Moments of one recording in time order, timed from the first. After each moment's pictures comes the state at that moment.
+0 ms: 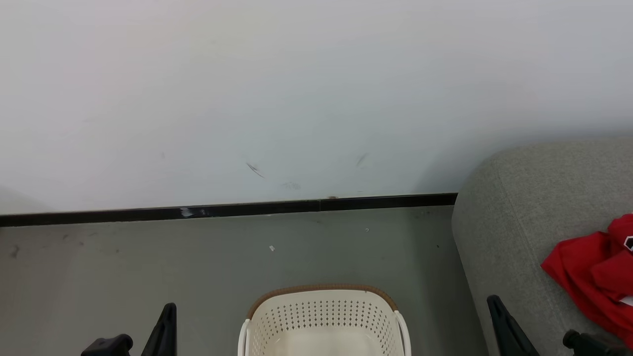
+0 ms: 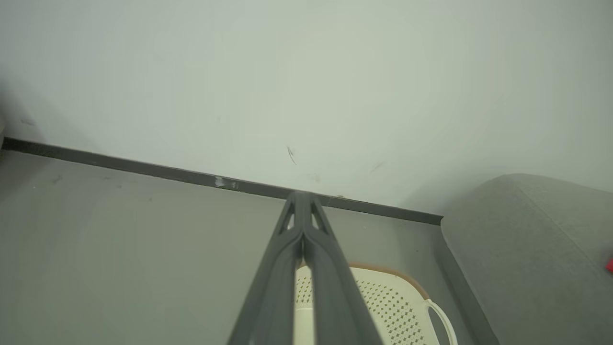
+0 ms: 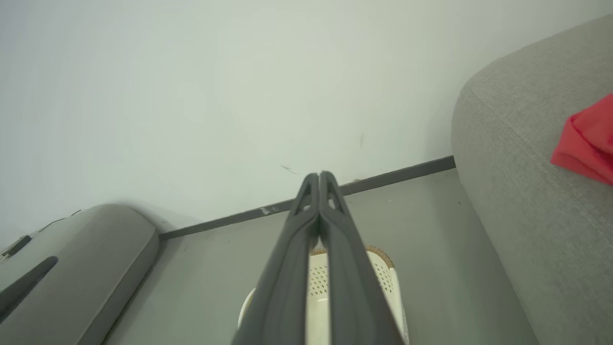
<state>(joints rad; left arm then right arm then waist) 0.07 0.10 -0.17 0.19 -0.52 0.09 -0.19 0.22 -0.03 0.04 0.01 0.38 0.13 -0.24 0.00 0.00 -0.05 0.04</state>
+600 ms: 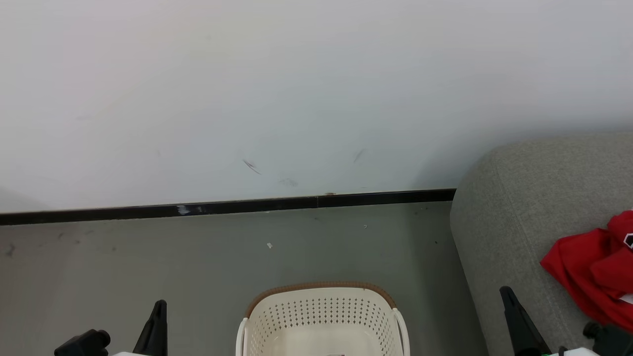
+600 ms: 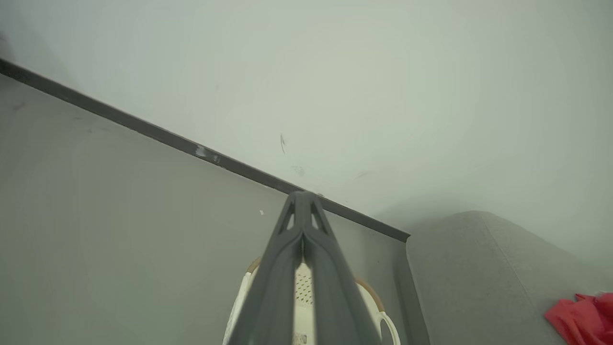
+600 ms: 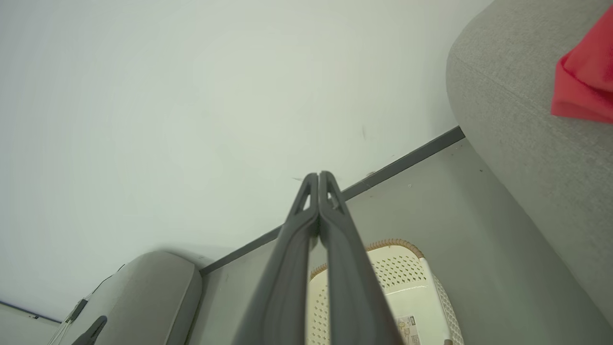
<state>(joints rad) 0.05 0.09 -0.11 0.20 -0.75 0.05 -0.12 0.18 -0.04 0.02 0.05 0.68 0.13 -0.18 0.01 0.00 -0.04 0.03</state>
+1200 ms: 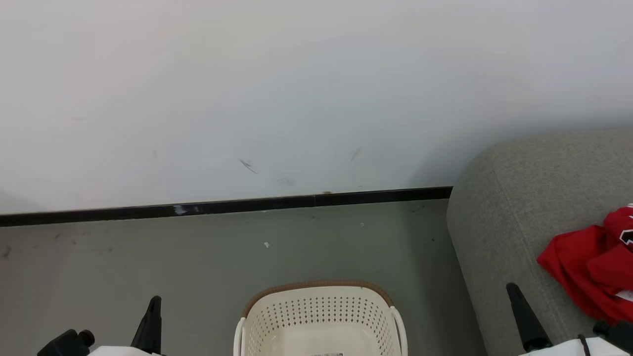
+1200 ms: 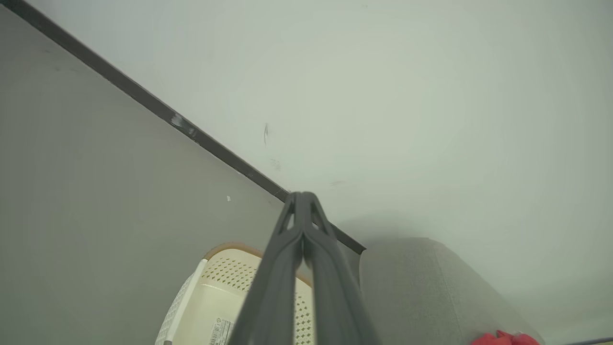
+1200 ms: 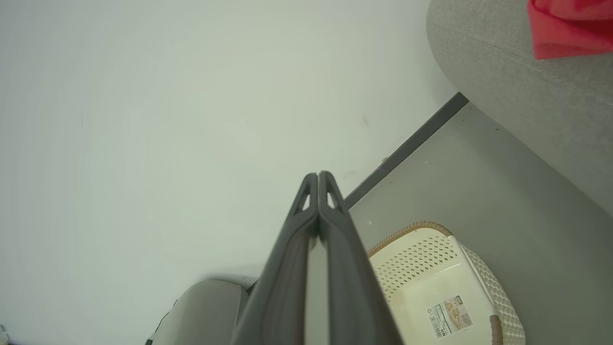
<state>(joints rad) 0.03 0.07 -0.06 0.21 -0.99 0.00 -0.05 0.13 -0.07 0.01 0.11 0.98 0.13 -0.12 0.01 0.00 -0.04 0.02</state>
